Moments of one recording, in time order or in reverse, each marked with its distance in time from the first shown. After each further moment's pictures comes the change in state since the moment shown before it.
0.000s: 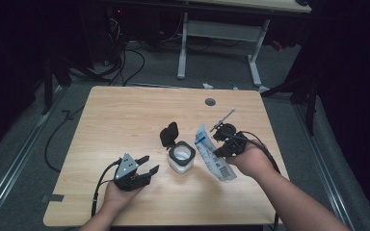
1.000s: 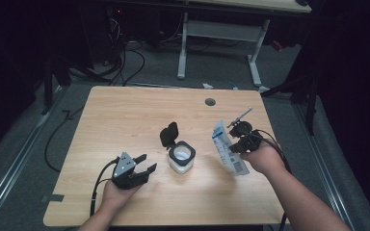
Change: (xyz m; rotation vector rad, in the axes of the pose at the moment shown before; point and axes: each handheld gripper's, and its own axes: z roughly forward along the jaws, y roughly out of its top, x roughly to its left) left arm 0.009 -0.002 -0.001 0.010 0.029 -0.016; right arm -0.047 -0.026 0.008 -0.007 -0.090 0.111
